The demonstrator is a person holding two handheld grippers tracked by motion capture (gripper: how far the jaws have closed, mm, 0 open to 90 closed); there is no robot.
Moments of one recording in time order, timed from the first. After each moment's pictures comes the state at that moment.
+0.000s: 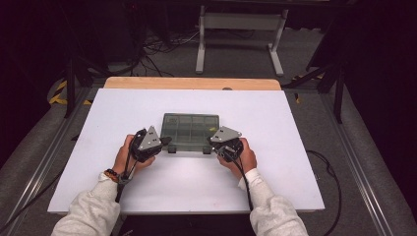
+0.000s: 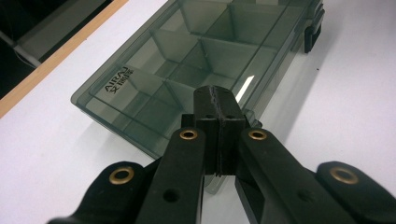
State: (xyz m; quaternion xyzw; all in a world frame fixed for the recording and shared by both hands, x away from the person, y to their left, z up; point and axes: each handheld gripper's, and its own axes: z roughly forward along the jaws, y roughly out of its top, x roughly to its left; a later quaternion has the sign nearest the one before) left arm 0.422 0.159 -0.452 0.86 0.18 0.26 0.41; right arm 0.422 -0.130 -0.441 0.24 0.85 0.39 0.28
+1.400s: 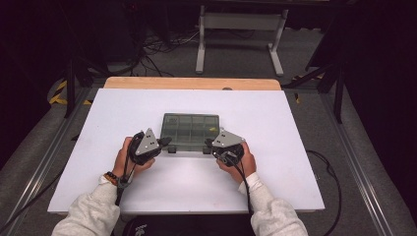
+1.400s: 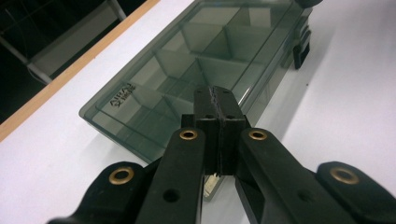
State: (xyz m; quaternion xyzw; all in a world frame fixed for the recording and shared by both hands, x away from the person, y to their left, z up) left arm 0.409 0.162 -0.449 0.84 0.17 0.28 0.44; right arm 0.408 -0.131 -0.442 0.22 0.83 0.43 0.28
